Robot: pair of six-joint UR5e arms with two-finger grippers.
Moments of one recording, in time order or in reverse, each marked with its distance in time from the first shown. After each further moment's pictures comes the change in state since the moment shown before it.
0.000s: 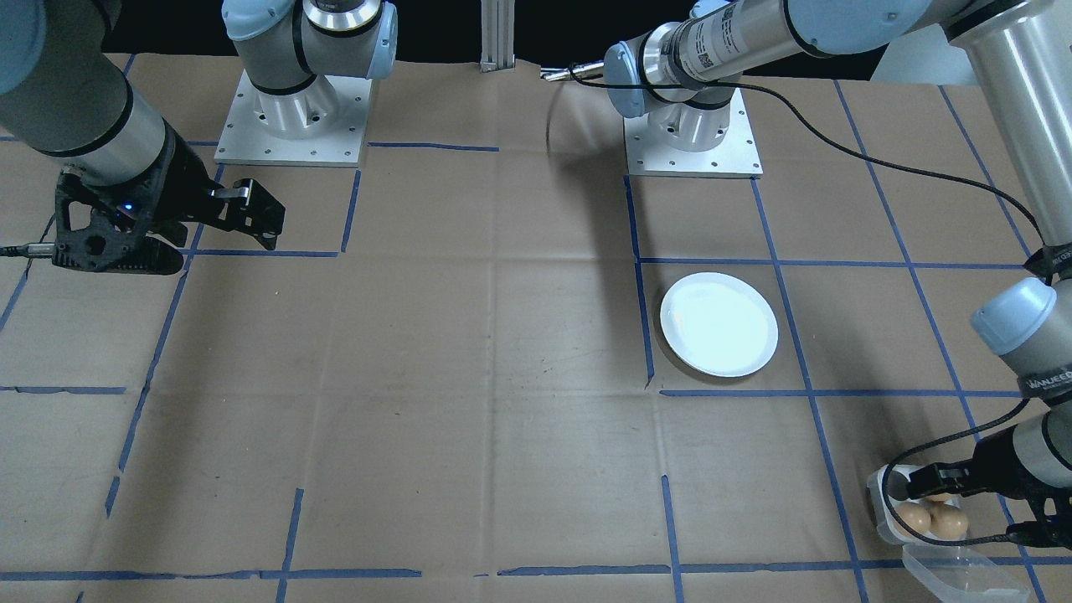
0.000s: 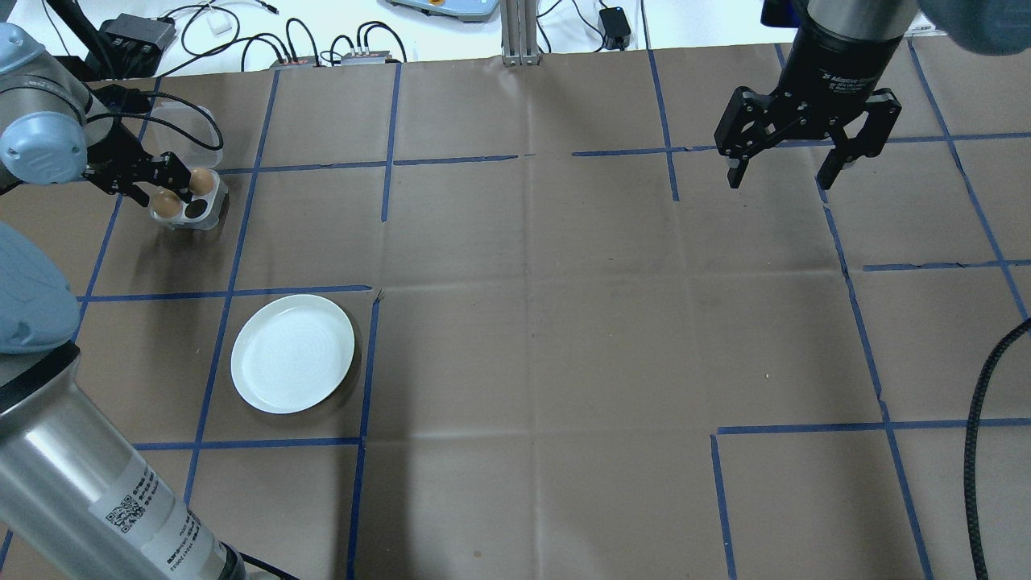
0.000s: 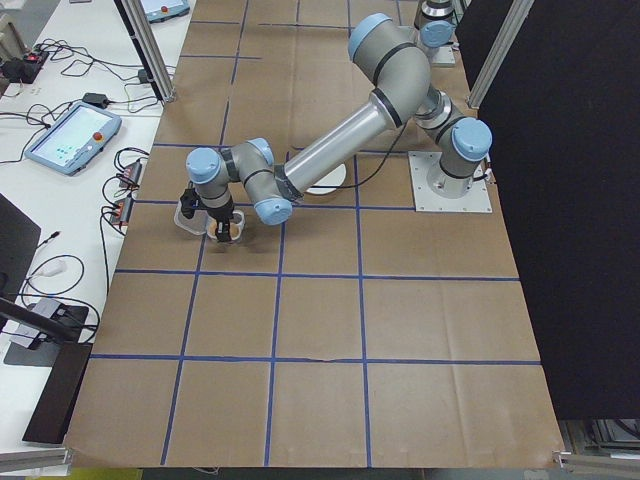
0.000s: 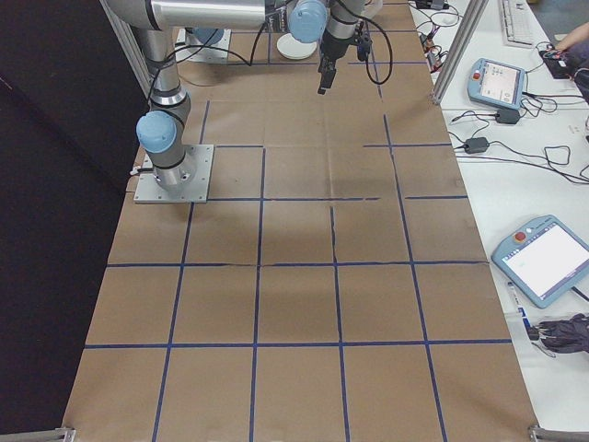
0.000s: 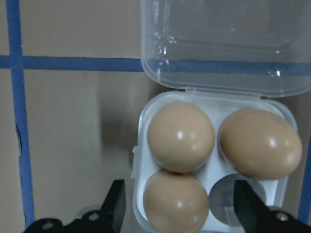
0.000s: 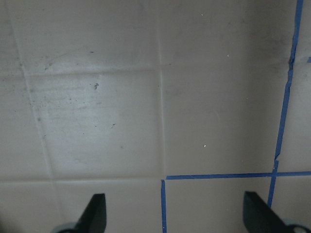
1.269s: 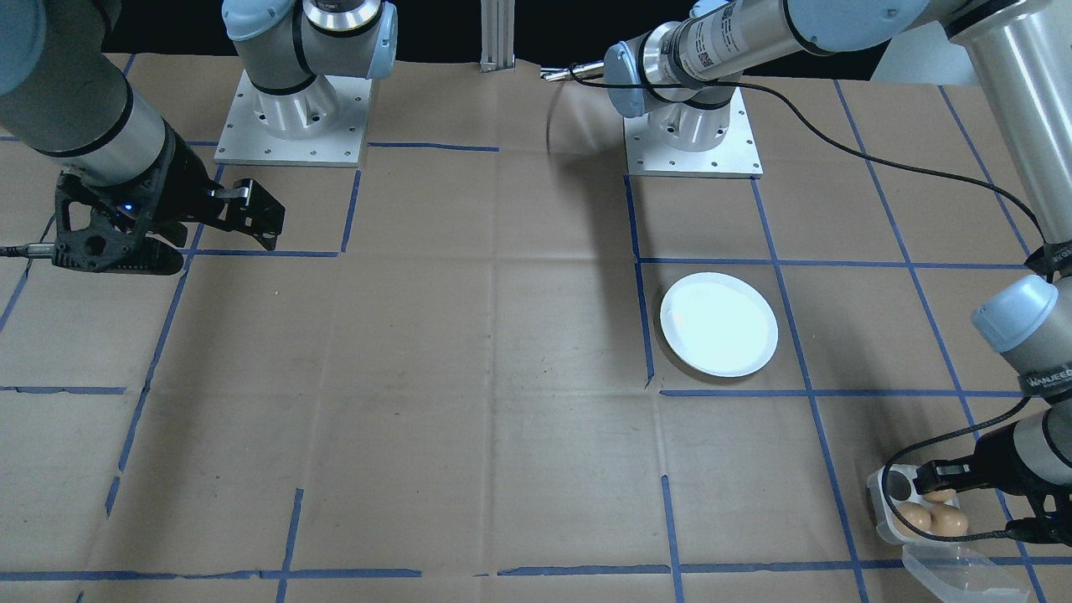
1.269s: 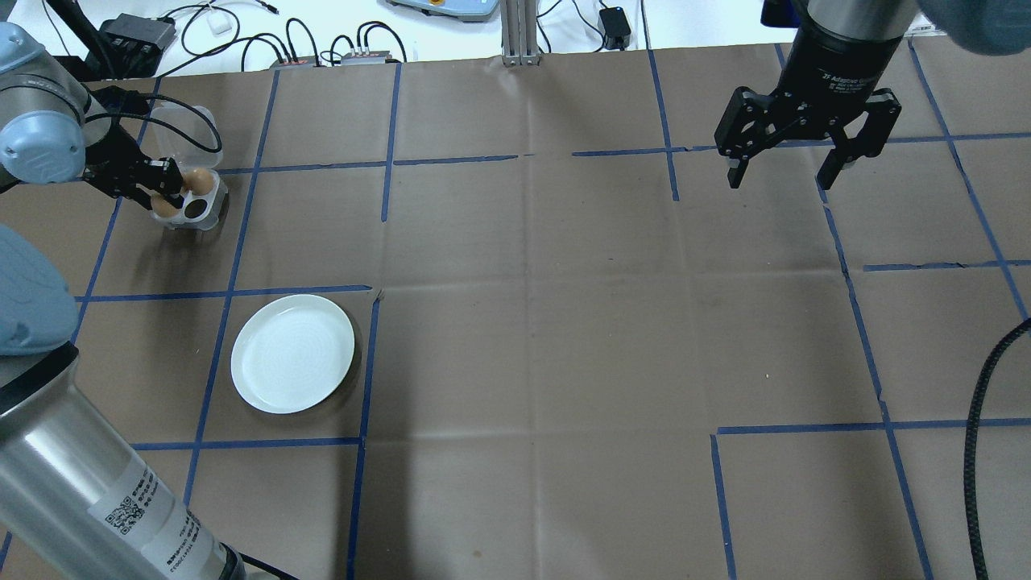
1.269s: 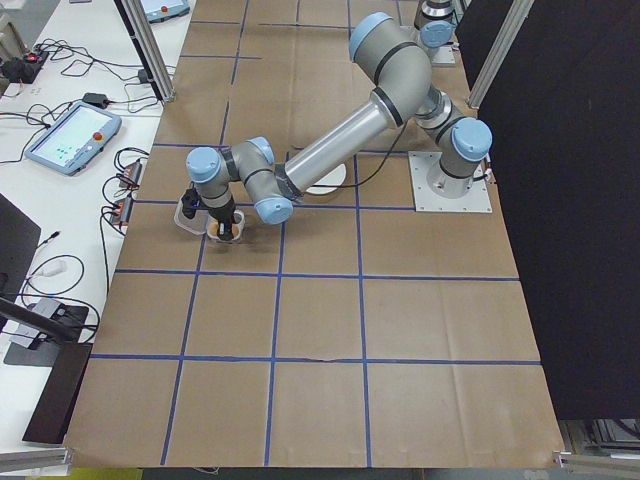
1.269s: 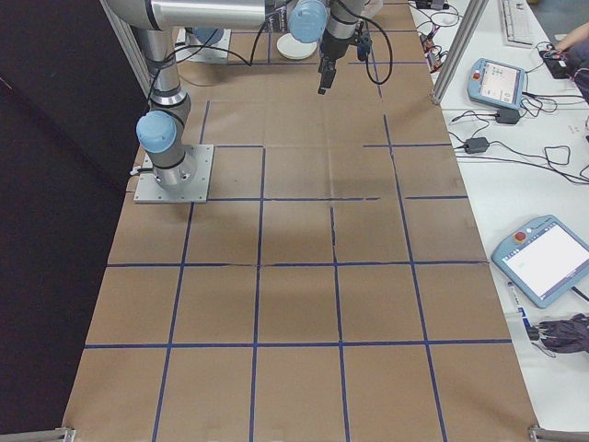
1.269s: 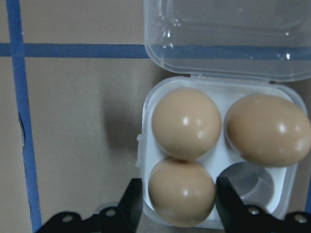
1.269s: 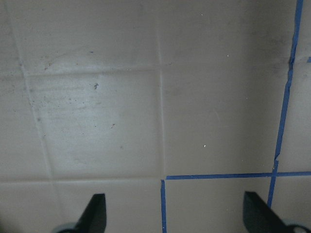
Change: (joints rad) left arm 0.000 0.004 0.000 -0.007 0.021 0.005; right arm 0.000 0.001 0.000 0.000 -0.001 0.000
